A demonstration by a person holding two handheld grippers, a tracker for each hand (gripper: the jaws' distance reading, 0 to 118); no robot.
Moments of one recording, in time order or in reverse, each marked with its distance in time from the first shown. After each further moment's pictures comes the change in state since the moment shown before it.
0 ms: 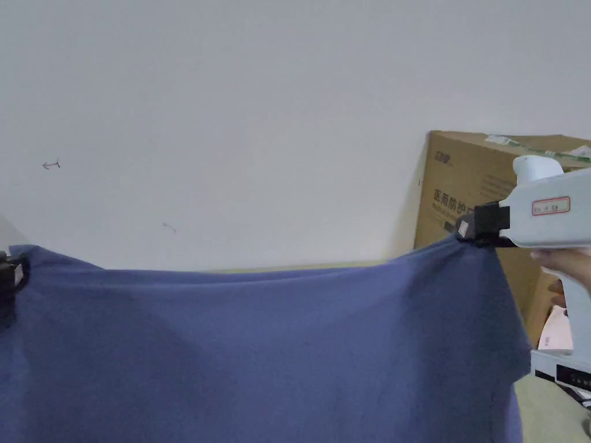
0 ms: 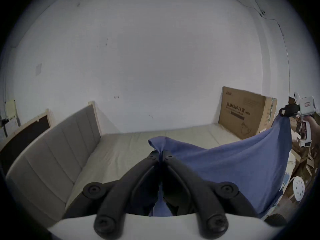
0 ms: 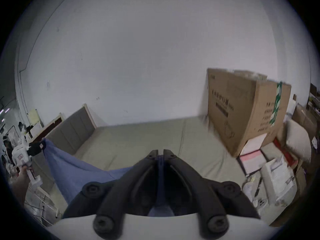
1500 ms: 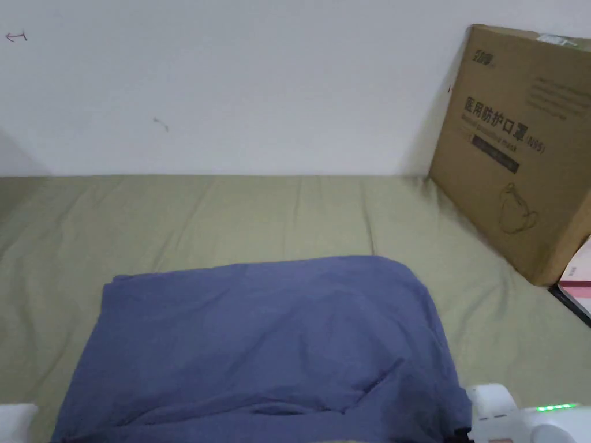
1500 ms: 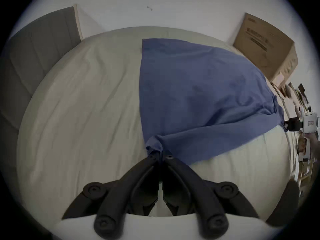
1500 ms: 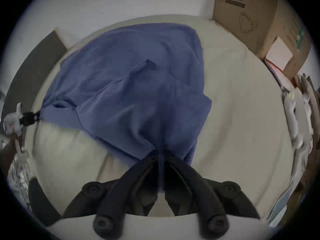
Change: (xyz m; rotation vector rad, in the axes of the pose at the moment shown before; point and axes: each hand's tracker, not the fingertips) left arm 0.009 -0.338 -0.101 -0.695 -0.057 0.094; right arm 0.067 -0.370 -0.121 -0.721 -0.047 0.044
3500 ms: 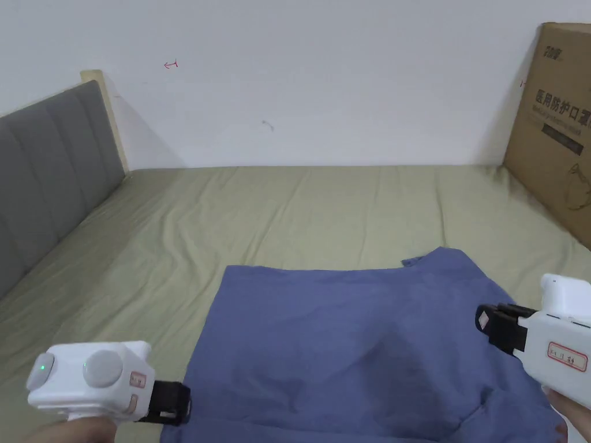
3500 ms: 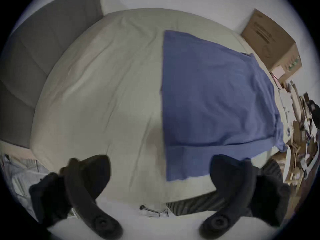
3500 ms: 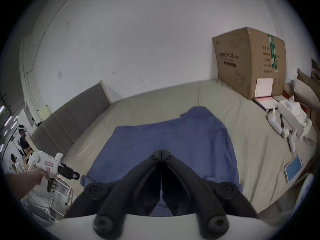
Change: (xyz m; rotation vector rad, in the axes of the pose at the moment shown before) left arm -0.021 -0.091 0.124 -0.211 0.072 0.158; right arm -0.126 -0.079 0.193 0.567 0.172 -0.092
